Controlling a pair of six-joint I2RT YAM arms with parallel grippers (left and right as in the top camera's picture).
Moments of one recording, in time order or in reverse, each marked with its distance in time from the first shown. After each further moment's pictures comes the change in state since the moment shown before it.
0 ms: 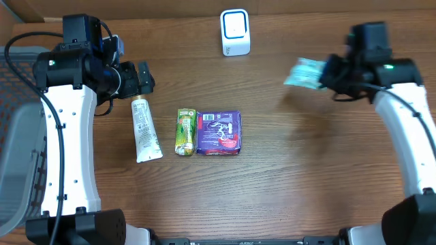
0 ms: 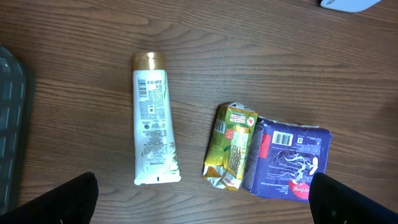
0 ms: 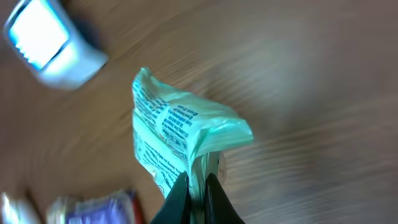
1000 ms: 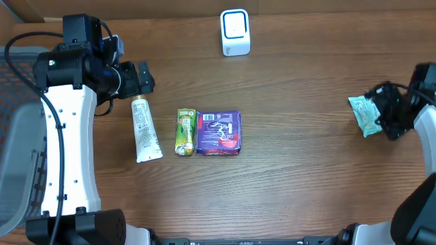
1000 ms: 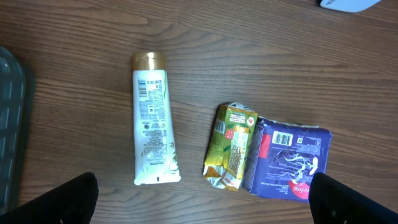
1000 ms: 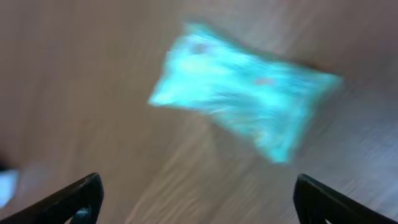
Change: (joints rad) left arm 0.000 0.000 0.000 0.000 0.000 0.000; right arm -0.354 -0.002 -0.250 0.114 -0.035 0.117
